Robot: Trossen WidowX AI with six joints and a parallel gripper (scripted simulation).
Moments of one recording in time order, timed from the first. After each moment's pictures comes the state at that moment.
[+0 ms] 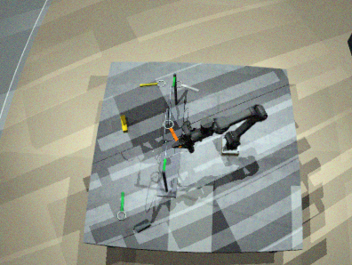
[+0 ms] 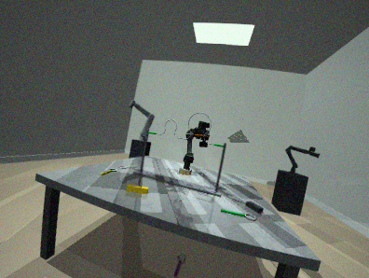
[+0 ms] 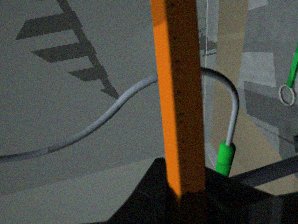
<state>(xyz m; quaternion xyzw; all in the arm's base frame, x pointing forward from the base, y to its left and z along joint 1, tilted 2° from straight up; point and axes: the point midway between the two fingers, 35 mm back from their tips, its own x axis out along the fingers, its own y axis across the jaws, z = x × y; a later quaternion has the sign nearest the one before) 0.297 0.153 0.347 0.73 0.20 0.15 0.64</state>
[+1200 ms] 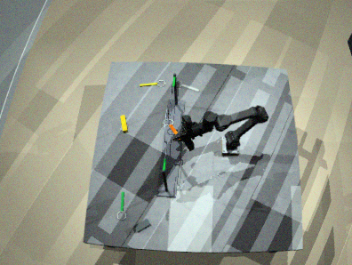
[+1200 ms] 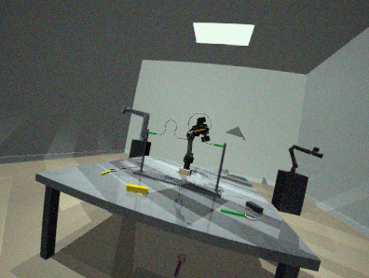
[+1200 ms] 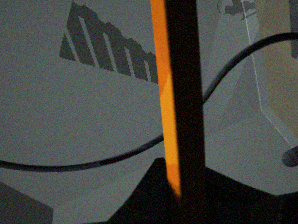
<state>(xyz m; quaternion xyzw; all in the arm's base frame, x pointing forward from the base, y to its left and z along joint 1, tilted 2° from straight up) 0.297 0.137 0.393 0.82 0.17 0.18 0.52</state>
